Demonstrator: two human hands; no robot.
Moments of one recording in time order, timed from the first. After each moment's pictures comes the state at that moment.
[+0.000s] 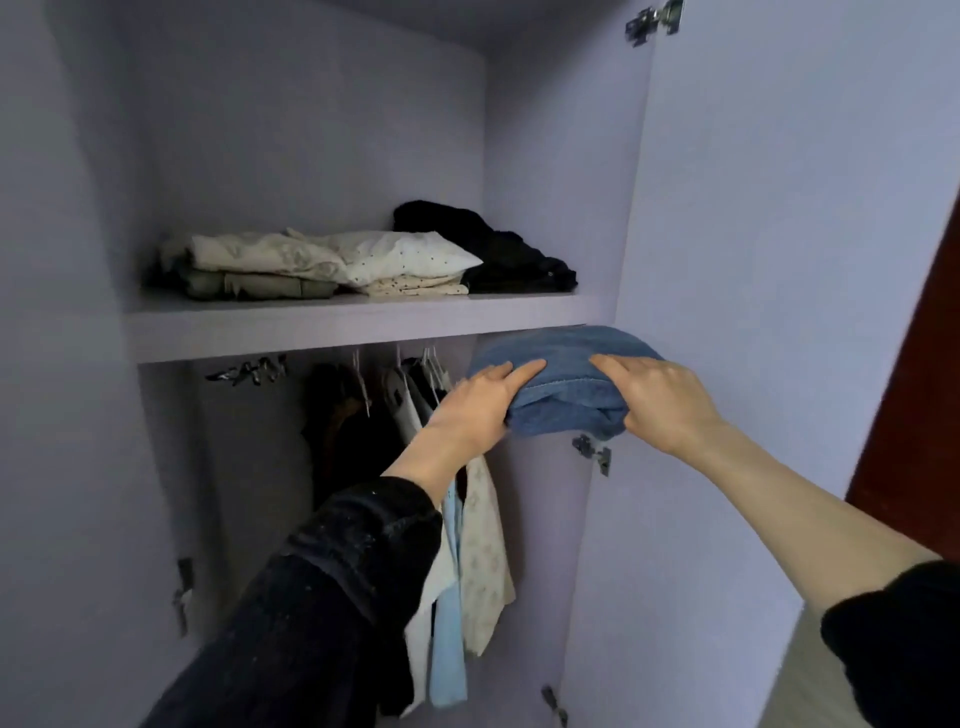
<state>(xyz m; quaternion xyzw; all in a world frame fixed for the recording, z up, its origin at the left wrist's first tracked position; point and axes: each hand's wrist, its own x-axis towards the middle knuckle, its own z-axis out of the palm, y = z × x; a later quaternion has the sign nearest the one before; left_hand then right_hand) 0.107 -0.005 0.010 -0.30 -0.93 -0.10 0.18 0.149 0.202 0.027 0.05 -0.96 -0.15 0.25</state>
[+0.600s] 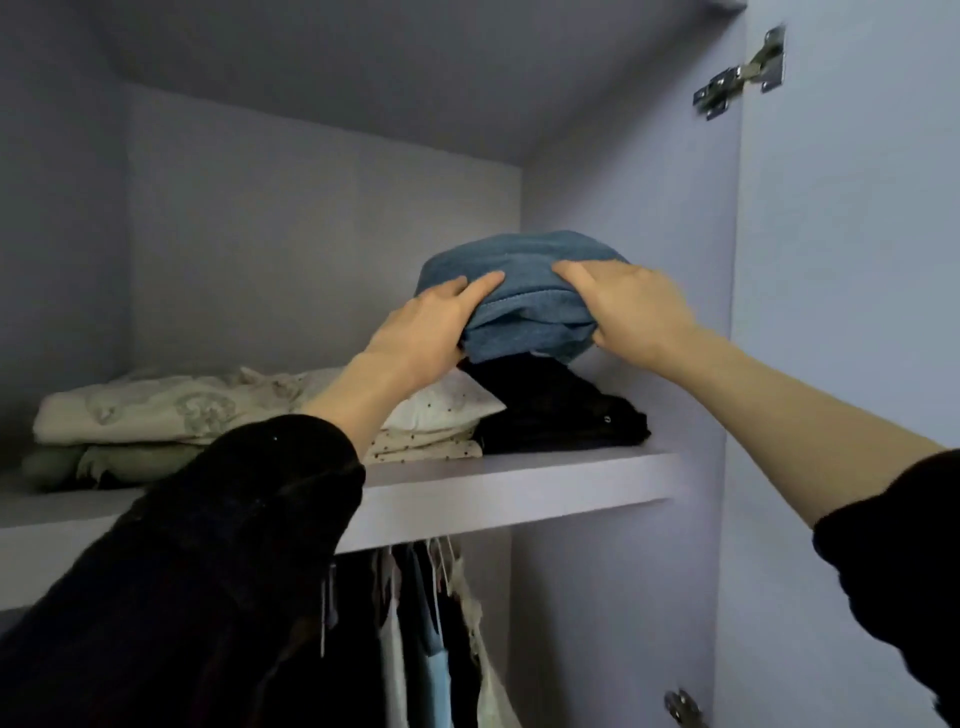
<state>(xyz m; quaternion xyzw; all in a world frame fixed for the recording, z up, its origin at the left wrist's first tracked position) -0.144 -0.021 0.191 -0.21 -0.89 -0.02 0.40 -0.155 0.202 0.211 0.17 -0.84 -0.17 0.48</state>
